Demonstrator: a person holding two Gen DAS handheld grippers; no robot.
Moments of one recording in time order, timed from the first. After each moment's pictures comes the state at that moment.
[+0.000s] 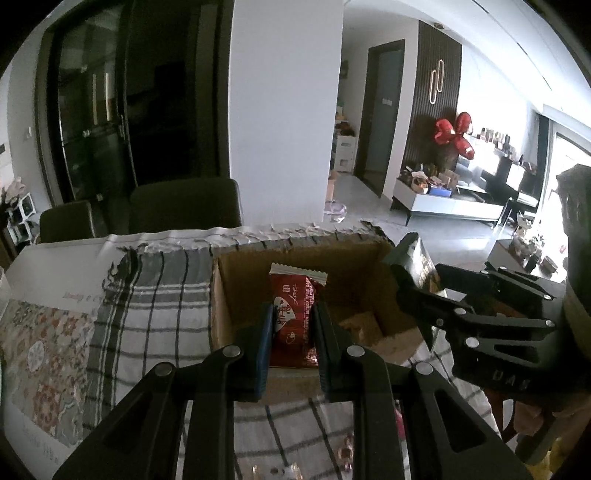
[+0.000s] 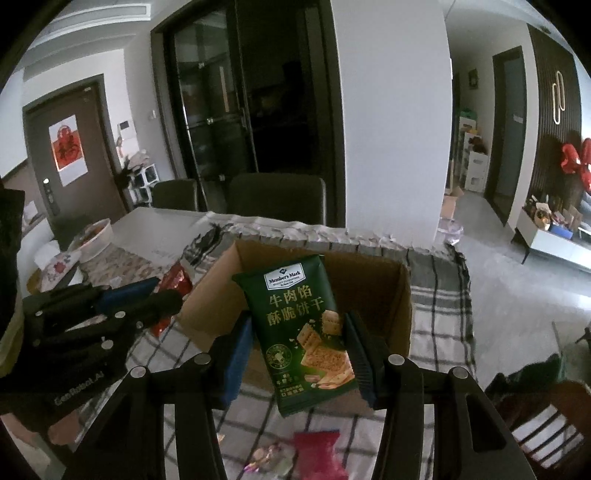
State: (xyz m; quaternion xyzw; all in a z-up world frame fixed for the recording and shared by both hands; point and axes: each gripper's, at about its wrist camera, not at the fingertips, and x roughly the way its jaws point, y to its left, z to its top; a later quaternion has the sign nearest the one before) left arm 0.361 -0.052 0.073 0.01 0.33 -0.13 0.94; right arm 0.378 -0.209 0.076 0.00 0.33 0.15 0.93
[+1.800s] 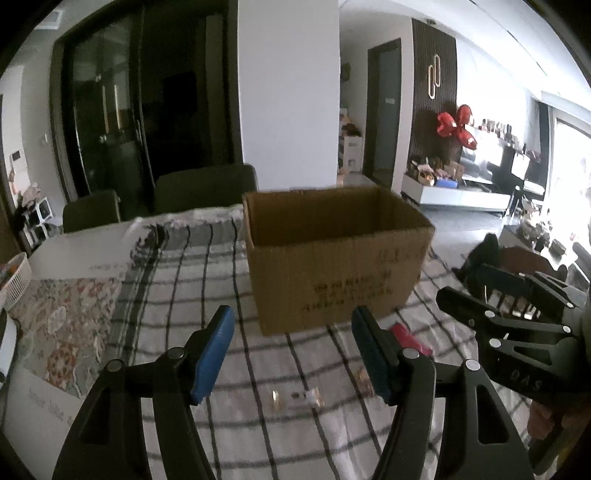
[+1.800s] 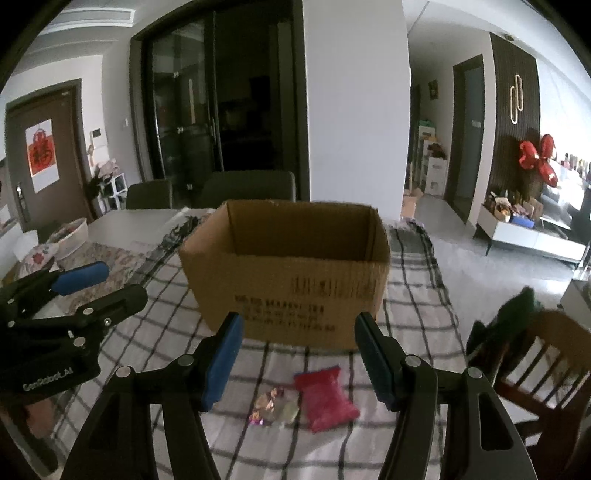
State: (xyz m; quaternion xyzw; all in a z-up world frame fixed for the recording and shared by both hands) left arm 0.252 -0.027 0.028 0.04 0.31 -0.11 0.94; right arm 0.263 -0.204 0.031 0.00 0.30 0.07 0.95
